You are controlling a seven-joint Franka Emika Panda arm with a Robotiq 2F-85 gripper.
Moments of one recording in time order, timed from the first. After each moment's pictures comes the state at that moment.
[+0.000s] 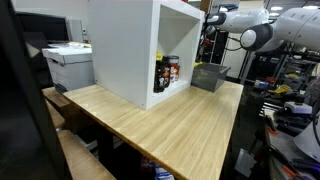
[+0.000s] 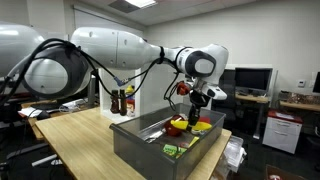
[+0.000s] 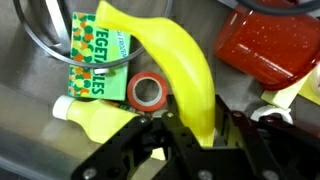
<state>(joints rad) -0.60 1.27 -0.04 -0.37 0.22 1.47 0.55</state>
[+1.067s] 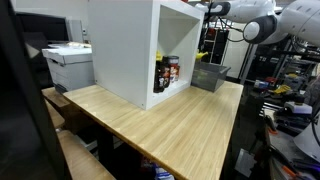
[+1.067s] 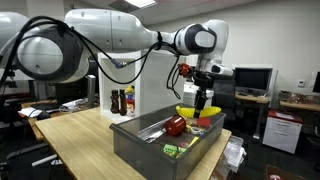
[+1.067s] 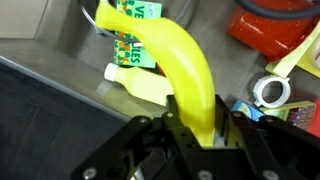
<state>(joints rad) -0.59 1.17 -0.09 -0.37 0.14 1.42 0.55</state>
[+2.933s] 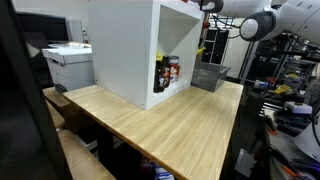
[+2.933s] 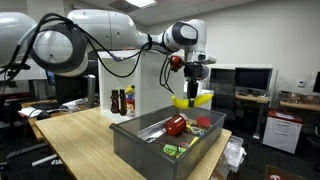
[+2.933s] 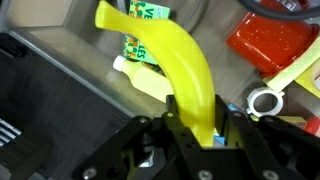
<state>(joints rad) -0.44 1.13 -0.18 -0.37 0.00 1.39 0.53</state>
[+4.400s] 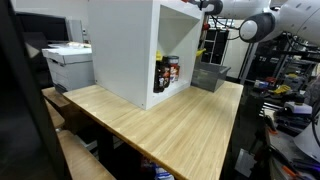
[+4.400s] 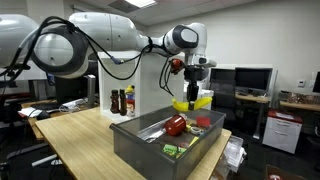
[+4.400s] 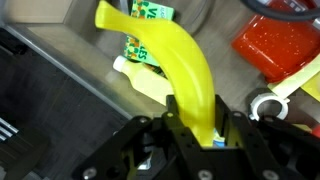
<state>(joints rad) -0.44 1.15 -0.18 -0.37 0.00 1.39 0.50</state>
